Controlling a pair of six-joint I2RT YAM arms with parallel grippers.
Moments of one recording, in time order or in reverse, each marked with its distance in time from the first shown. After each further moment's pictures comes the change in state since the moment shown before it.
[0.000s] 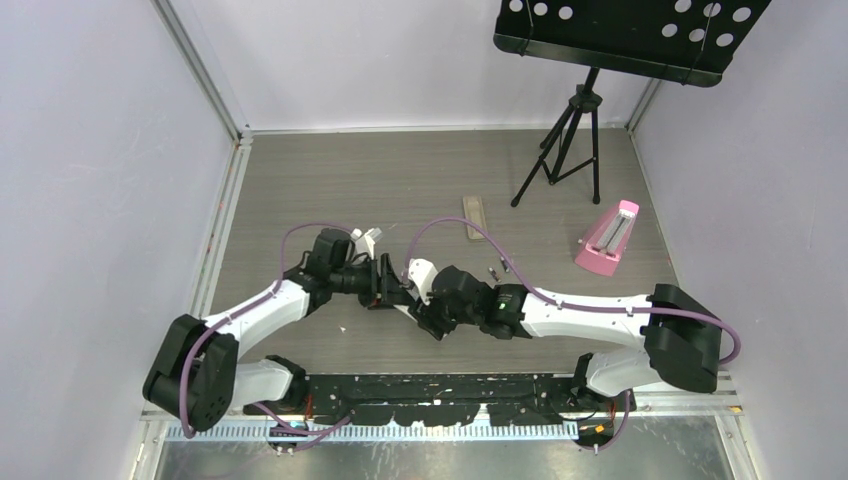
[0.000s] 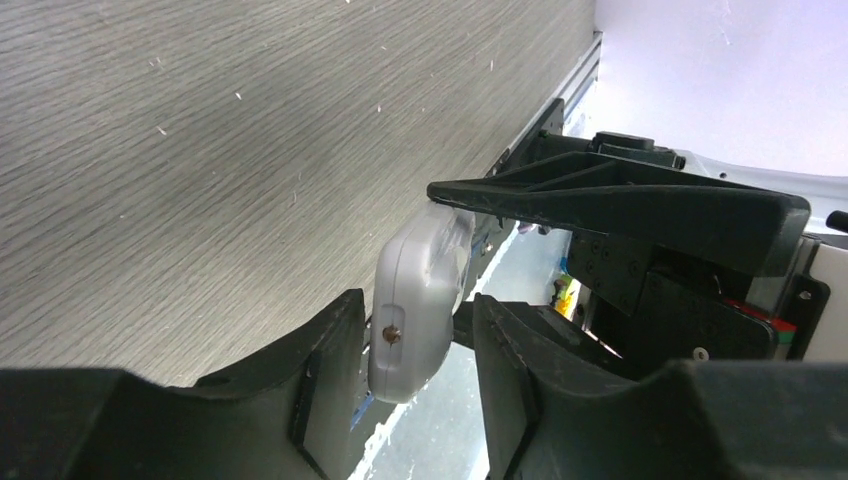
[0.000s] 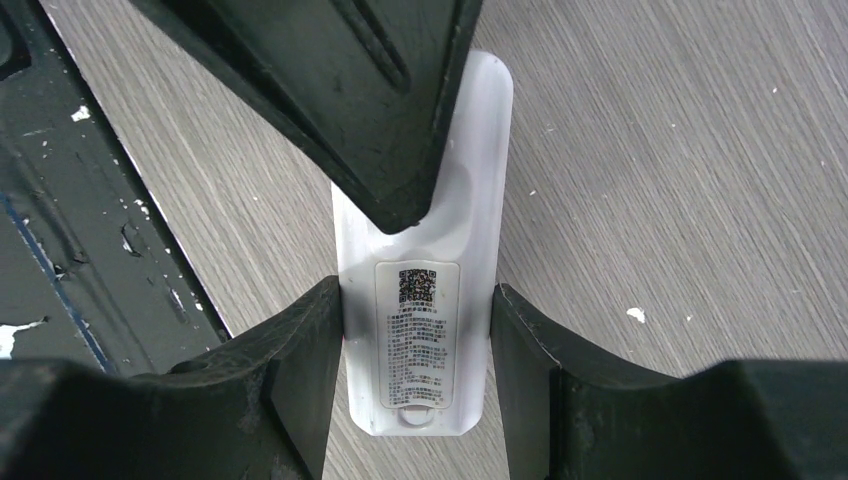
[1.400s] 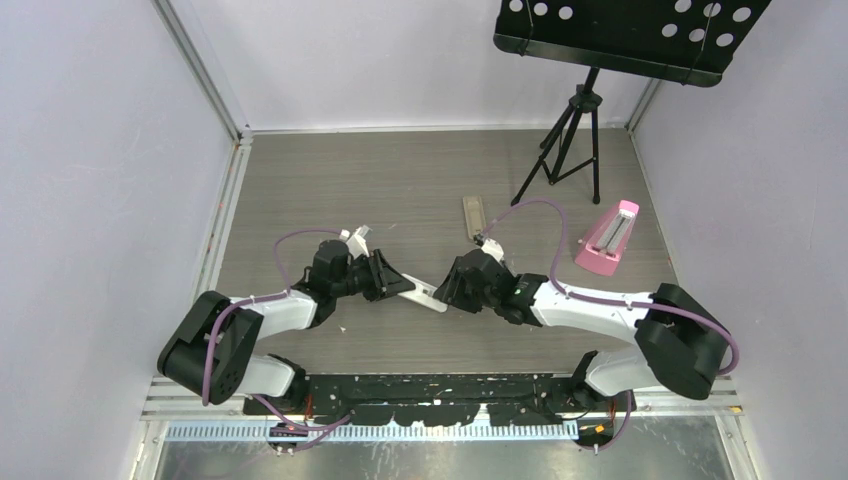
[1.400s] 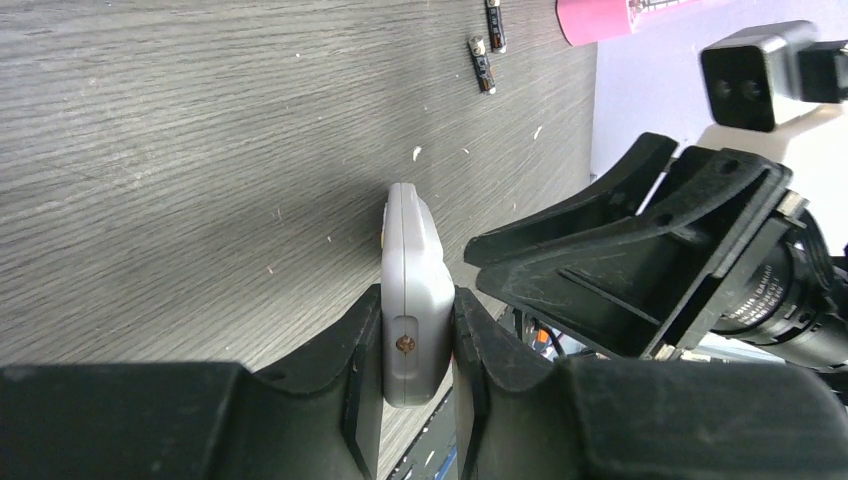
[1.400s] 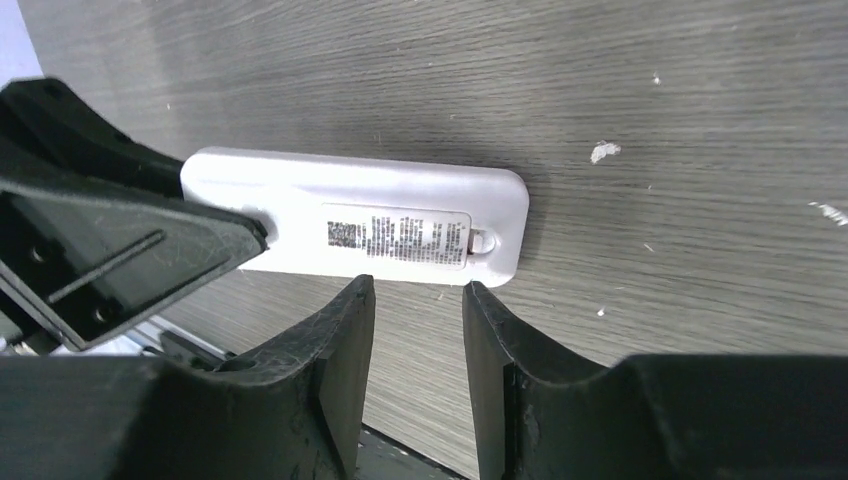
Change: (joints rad) left arm -0.002 0.141 -0.167 0.548 -0.208 -0.188; right arm -0.226 -0.028 -0.116 0.038 0.064 1.029
